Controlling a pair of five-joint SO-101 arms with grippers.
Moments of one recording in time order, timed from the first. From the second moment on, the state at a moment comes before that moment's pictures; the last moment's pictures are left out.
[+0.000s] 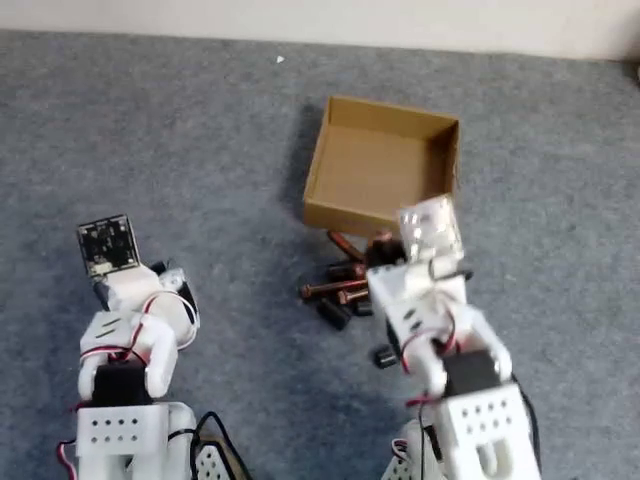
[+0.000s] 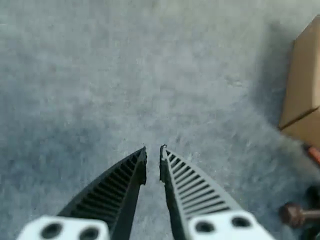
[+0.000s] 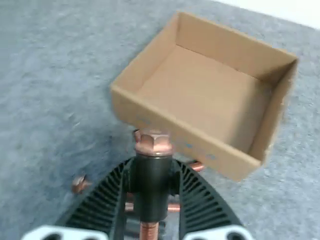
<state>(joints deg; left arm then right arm) -9.9 -82.8 81.2 50.0 17.2 -19.1 -65.7 64.0 42.9 8.0</state>
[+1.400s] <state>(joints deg) -9.9 -82.8 88.3 41.7 17.2 -7.3 10.5 -14.3 73.5 10.1</state>
